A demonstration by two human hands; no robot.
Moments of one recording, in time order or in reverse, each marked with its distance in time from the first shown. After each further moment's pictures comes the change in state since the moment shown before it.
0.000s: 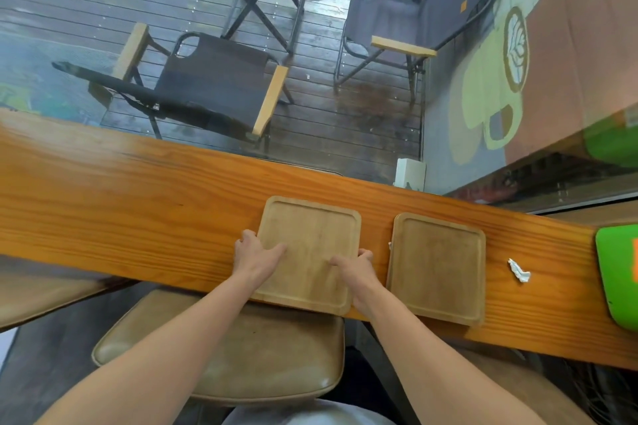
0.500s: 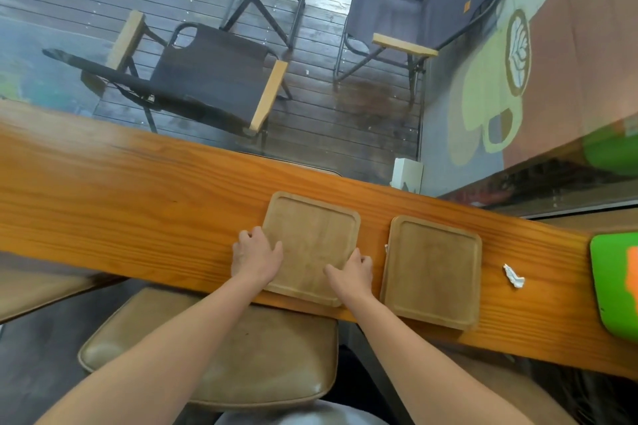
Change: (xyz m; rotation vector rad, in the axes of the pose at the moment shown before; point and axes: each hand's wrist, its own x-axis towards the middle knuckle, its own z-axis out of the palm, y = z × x) left_hand -0.007 0.014 0.010 0.334 0.071 0.124; right_hand -0.003 0.002 0.006 -0.509 0.129 -0.175
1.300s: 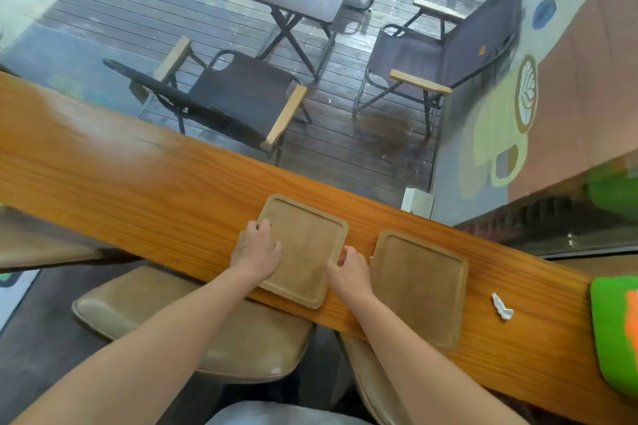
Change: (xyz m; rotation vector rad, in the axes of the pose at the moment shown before) left_hand -0.038 0.034 0.009 0.025 0.110 0.114; right_hand -0.007 0.016 -0.060 -0.014 -0.021 -0.309
